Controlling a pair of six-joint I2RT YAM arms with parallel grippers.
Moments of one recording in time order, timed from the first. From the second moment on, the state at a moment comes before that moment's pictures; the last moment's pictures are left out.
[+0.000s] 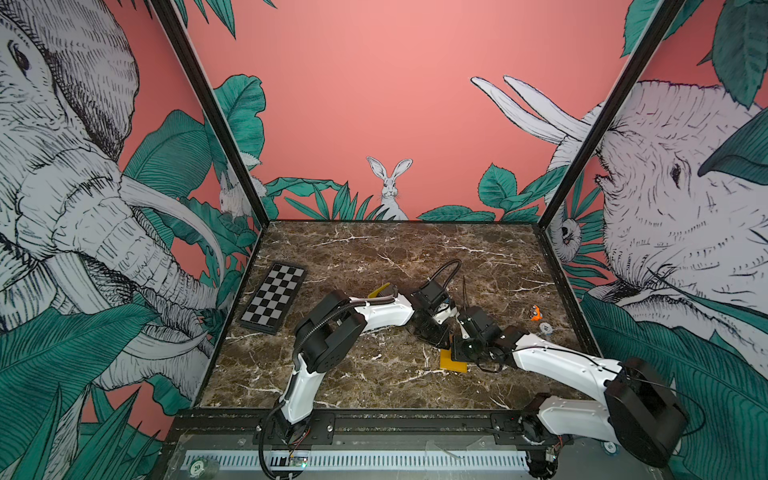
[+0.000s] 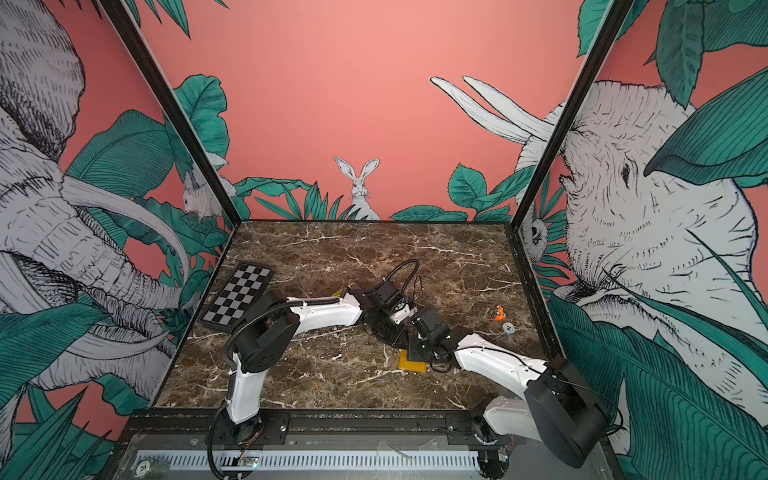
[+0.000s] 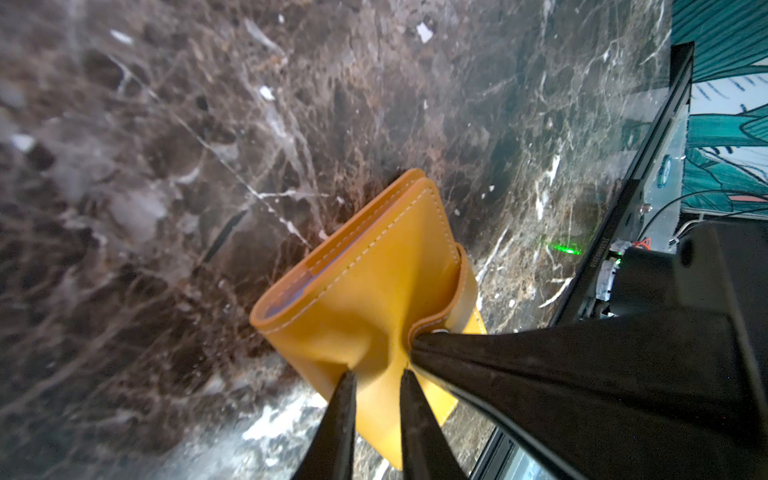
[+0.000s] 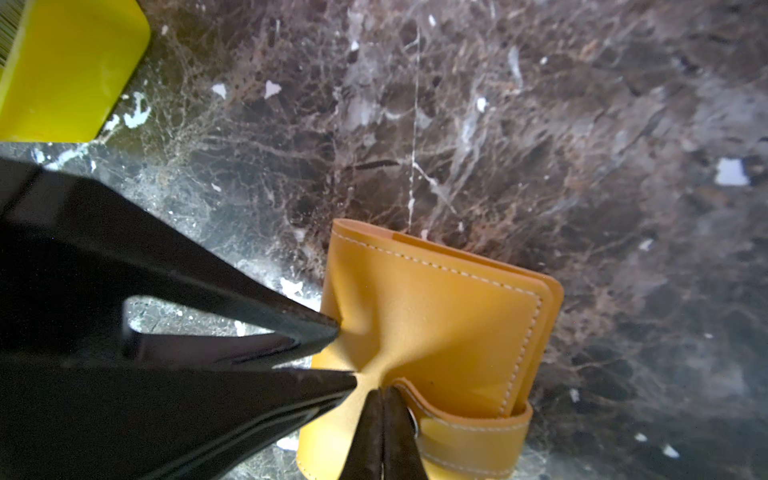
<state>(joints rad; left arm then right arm) -0.97 2.03 1.36 -0.48 0.54 -0.36 0.69 1.24 0.54 -0.42 -0.08 0.67</state>
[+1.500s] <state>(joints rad) -0.98 2.05 1.36 -0.50 0.54 -0.36 0.69 1.21 0.58 -0.56 -0.05 0.68</state>
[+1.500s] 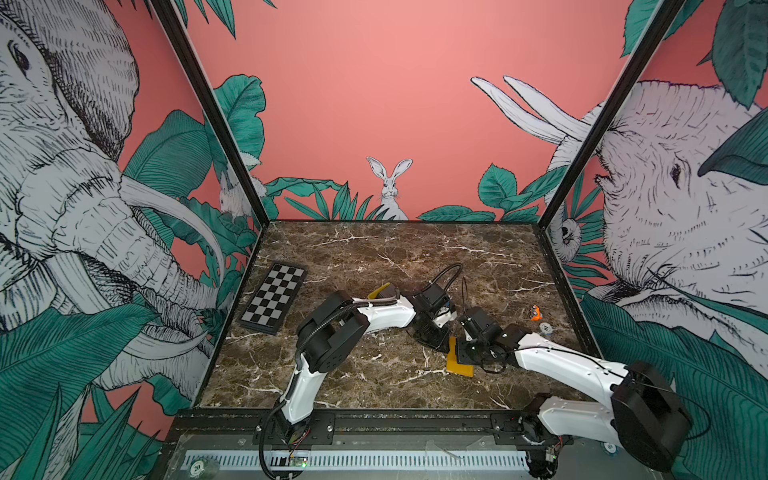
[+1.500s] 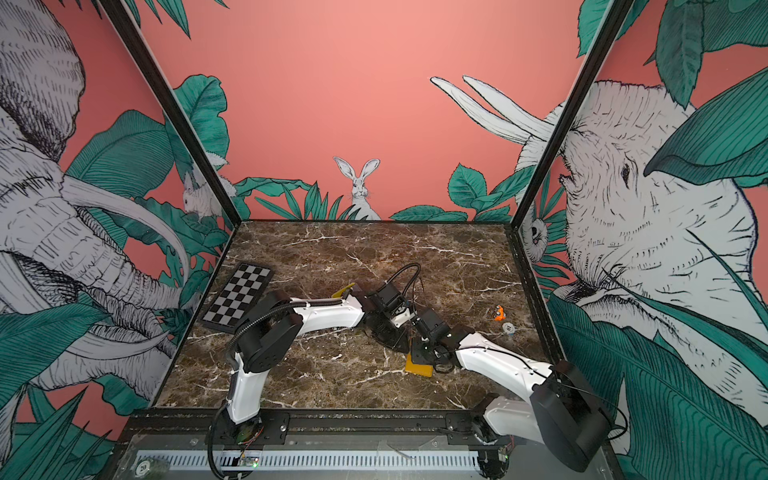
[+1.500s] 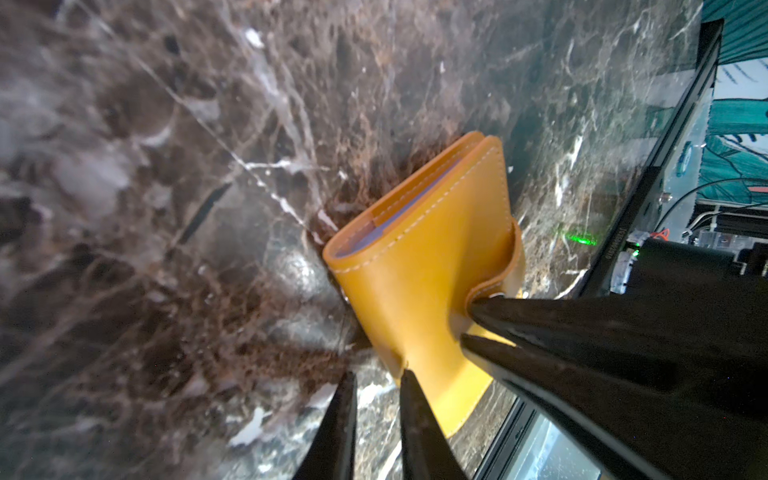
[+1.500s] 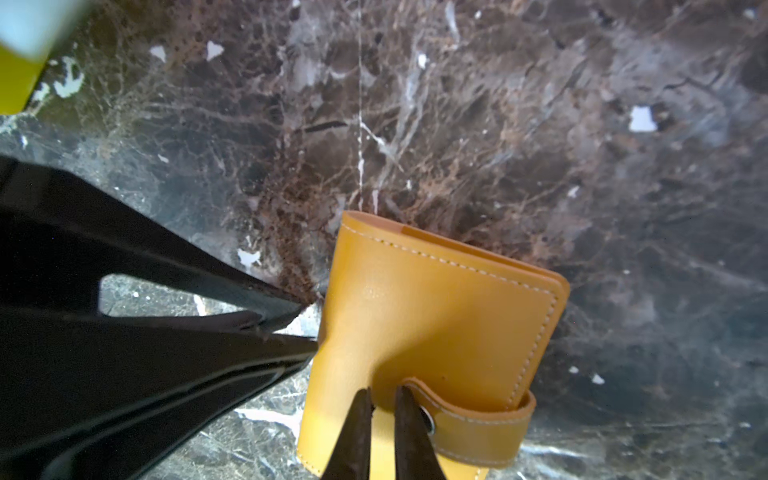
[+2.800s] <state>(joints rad) -0.99 2.04 1.36 -0.51 0.50 -0.36 0.67 1.07 0.59 -0.69 0.03 0.64</state>
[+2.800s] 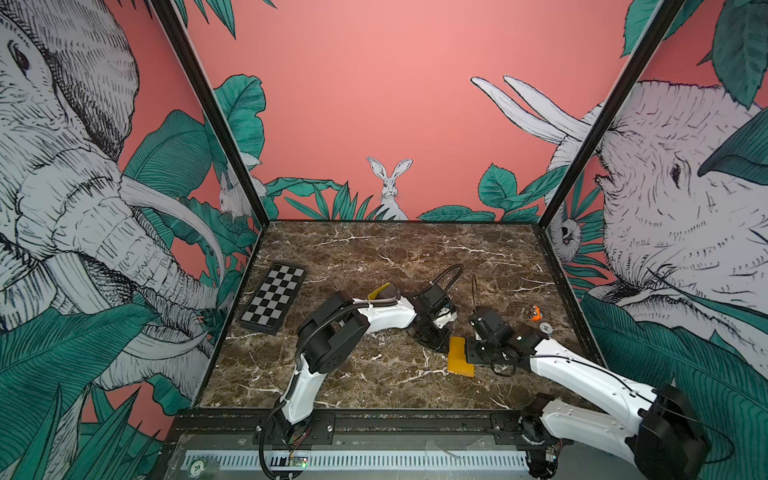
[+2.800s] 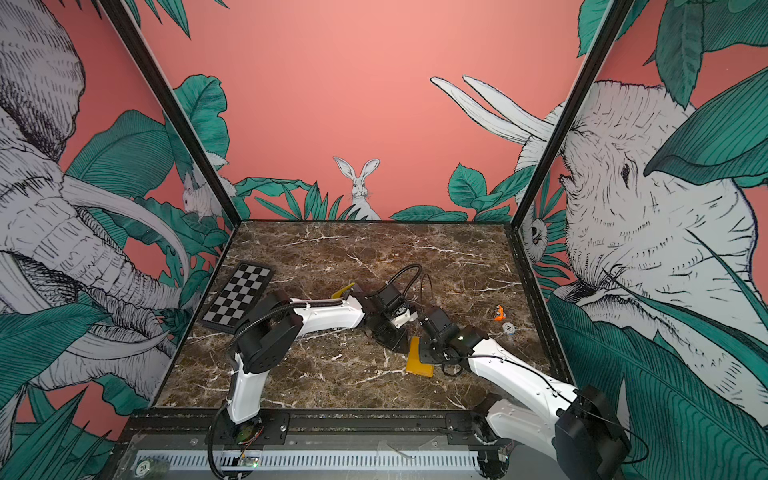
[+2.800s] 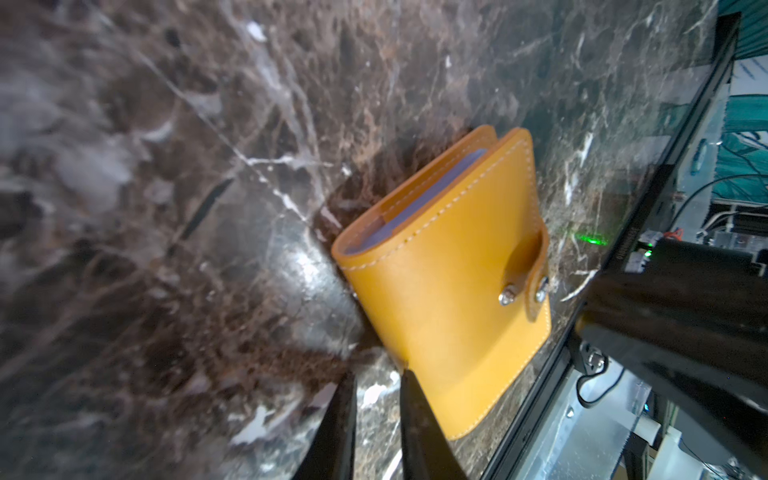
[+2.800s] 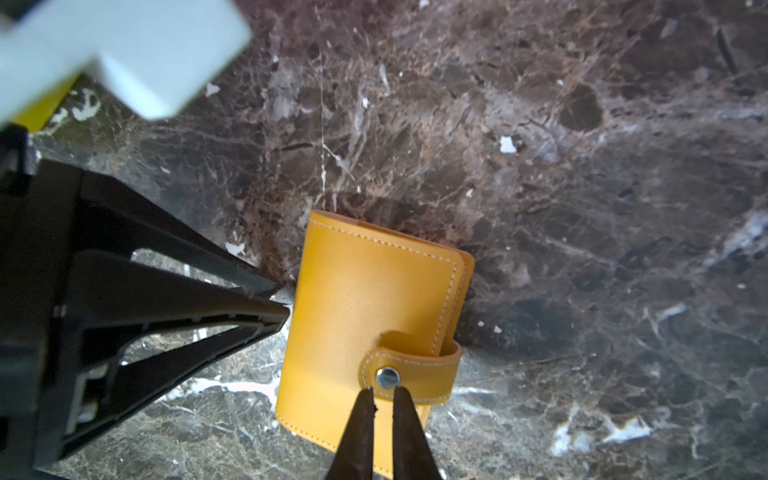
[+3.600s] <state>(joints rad) -1.07 1.86 1.17 -0.21 0.38 -0.65 0.59 0.98 0.51 -0.64 -0.07 0.59</state>
